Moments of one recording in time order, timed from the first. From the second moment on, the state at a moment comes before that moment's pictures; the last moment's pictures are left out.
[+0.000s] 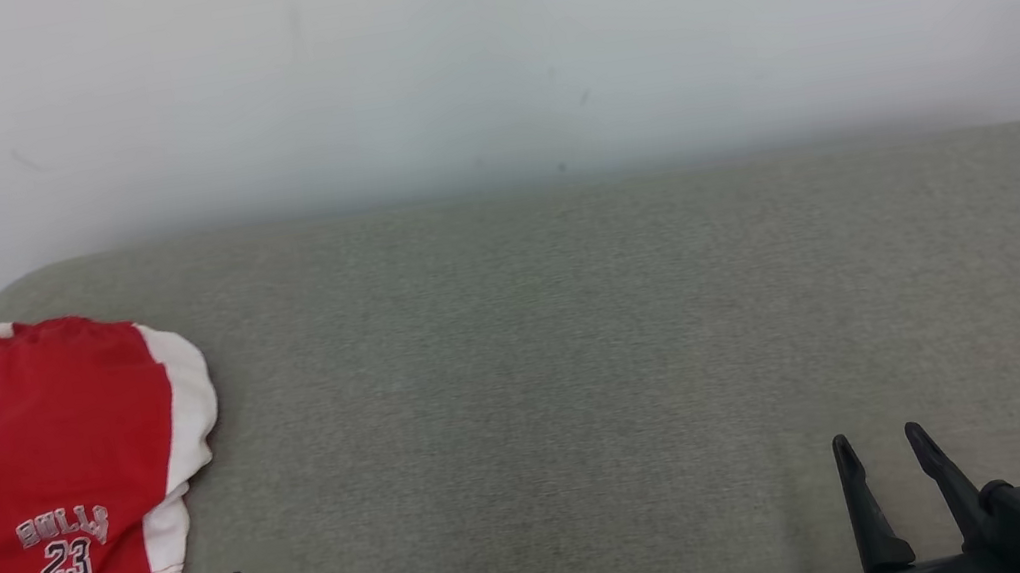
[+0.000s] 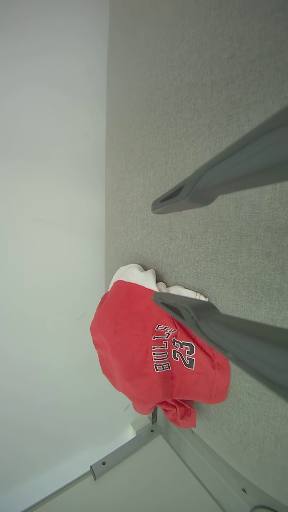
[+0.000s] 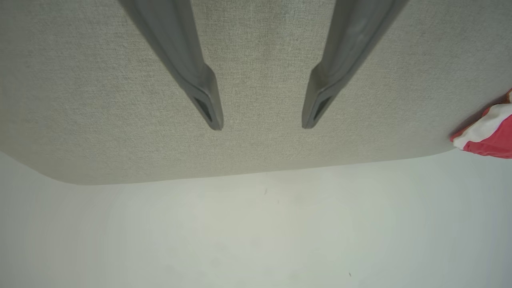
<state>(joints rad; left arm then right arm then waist) 0.09 0.17 -0.05 0.04 -0.16 0.06 -0.09 0.03 -0.05 -0.05 0.17 0.13 0.13 -0.16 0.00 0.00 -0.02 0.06</state>
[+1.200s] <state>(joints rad) 0.10 0.19 -0.04 0.04 -0.17 0.12 -0.11 0.04 -0.05 -0.05 0.21 0.16 0.13 -0.16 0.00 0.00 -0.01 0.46</state>
